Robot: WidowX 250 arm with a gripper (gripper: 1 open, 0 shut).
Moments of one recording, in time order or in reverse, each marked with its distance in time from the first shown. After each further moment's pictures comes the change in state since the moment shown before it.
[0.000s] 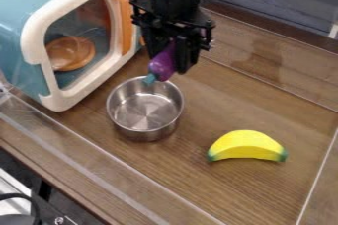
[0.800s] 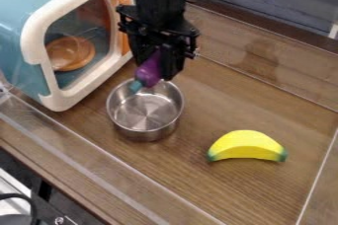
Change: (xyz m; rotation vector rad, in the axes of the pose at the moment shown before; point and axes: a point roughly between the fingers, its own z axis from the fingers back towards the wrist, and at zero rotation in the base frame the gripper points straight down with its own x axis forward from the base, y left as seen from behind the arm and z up) arm -0.010 0.013 -0.009 0.016 0.017 0.021
